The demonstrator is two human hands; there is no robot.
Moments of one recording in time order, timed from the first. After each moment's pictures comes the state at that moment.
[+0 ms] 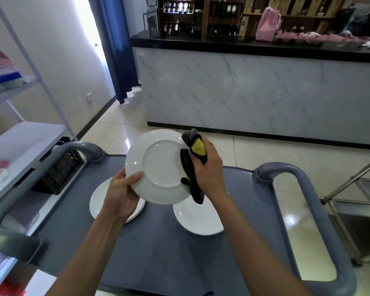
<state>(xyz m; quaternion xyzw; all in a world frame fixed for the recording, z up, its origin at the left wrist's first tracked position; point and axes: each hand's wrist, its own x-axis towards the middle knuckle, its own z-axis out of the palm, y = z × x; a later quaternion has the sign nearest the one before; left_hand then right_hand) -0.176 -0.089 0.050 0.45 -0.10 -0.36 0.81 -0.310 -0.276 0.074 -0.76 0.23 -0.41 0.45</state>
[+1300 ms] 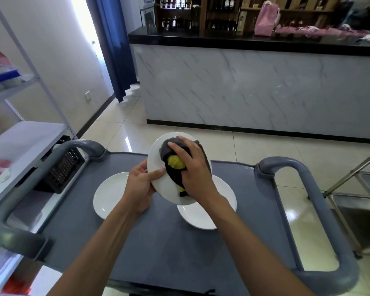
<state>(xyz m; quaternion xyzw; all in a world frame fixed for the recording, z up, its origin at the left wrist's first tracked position) -0.202 -0.109 0.069 0.51 -0.17 -0.37 0.76 -0.303 -0.239 0.070 -0.89 0.14 -0.36 0.24</state>
